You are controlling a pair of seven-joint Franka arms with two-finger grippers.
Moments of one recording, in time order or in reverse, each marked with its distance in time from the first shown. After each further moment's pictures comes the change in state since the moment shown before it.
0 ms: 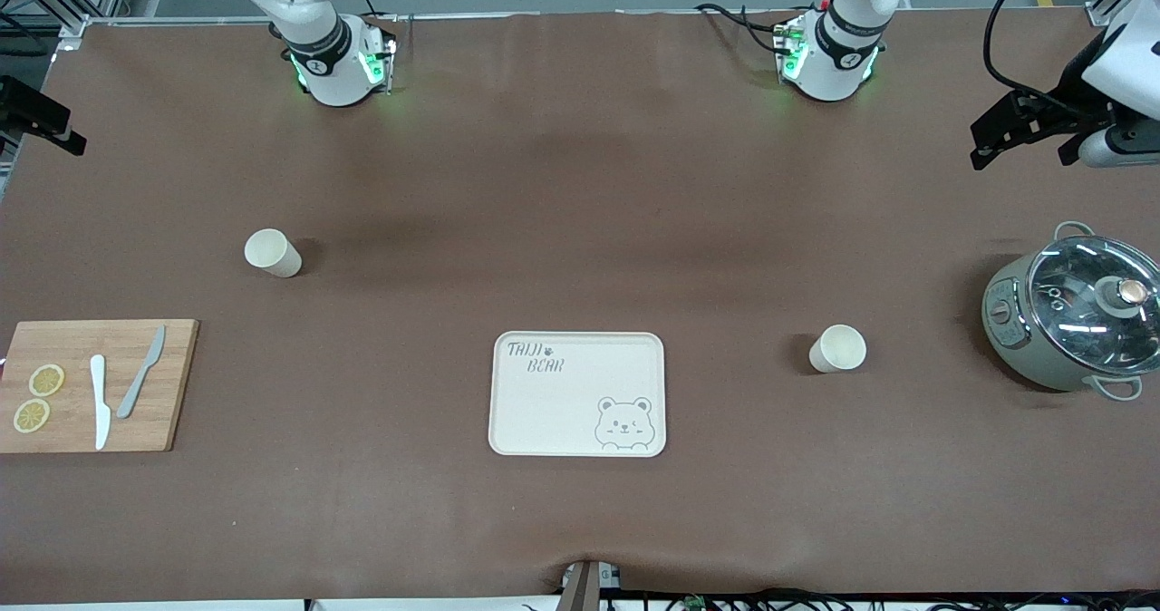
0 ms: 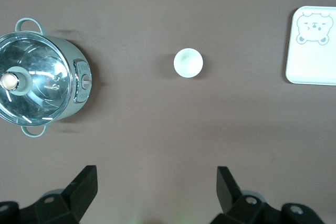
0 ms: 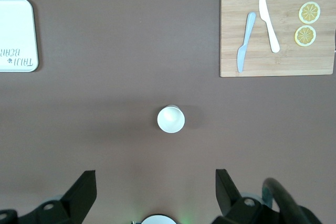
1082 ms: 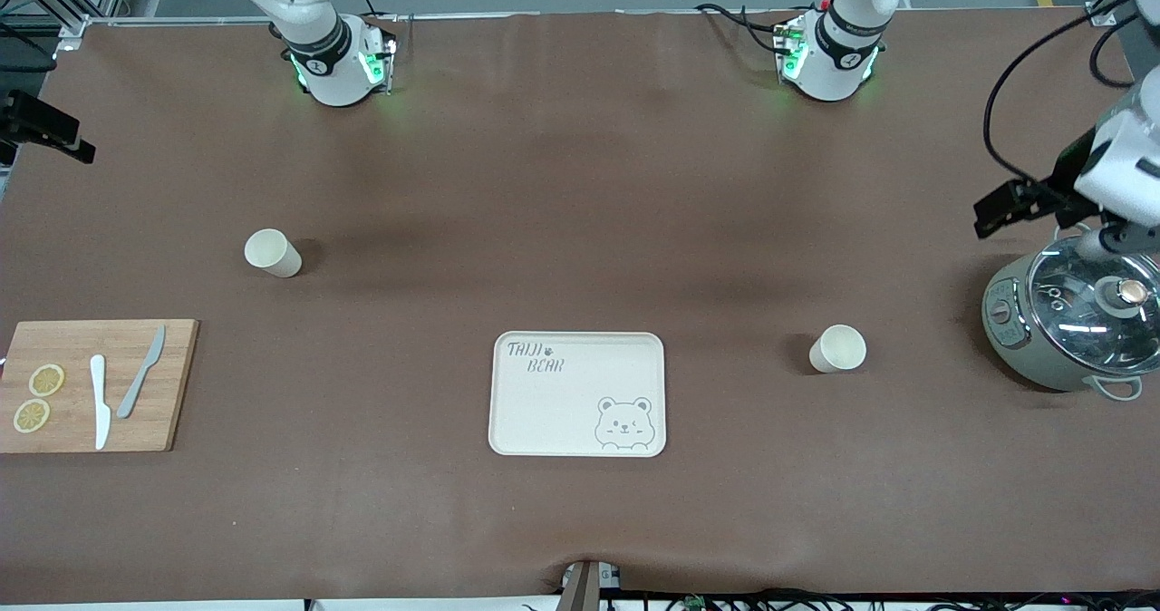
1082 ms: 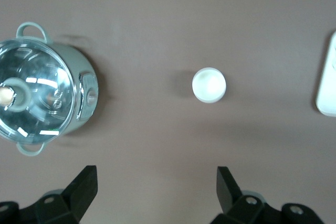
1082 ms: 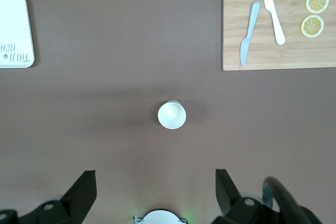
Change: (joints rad) left arm 0.043 0.146 0.013 -0.062 0.046 0.208 -0.042; right arm -0.004 0.041 -0.002 0.003 0.003 -0.011 0.009
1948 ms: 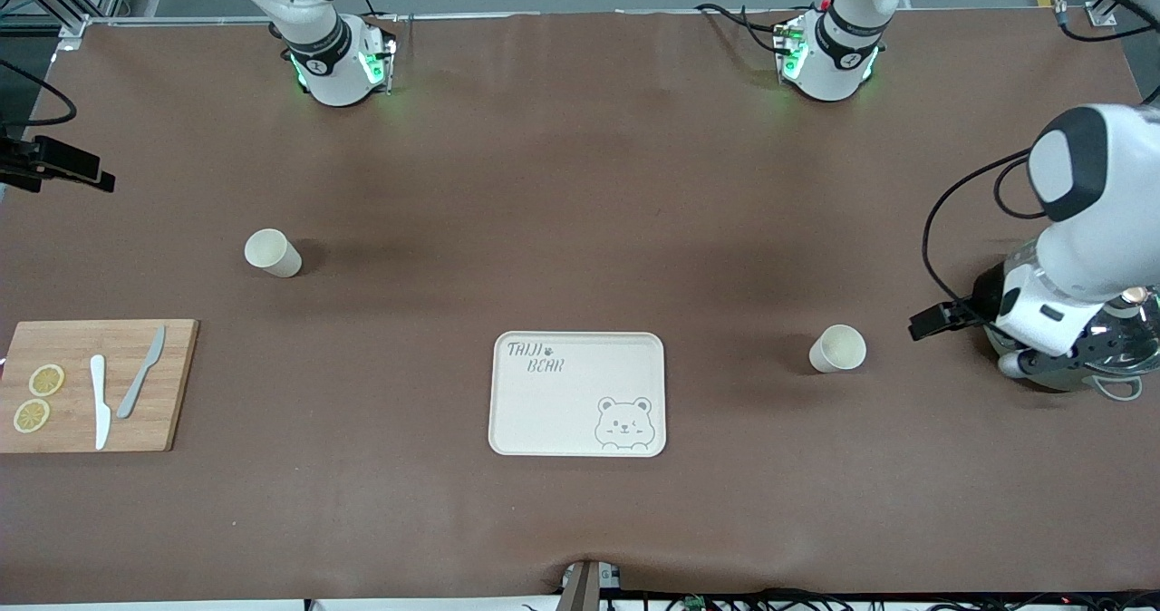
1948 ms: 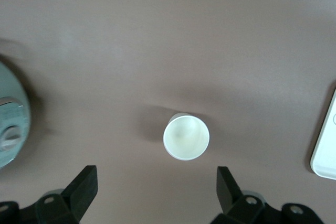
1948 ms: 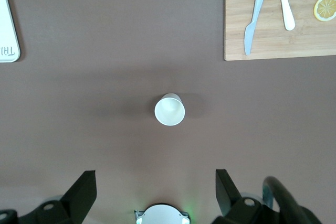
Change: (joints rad) left arm 0.008 0.245 -0.014 -0.060 -0.093 0.316 -0.076; right arm -0.016 0.079 -0.001 0.001 0.001 -0.003 0.004
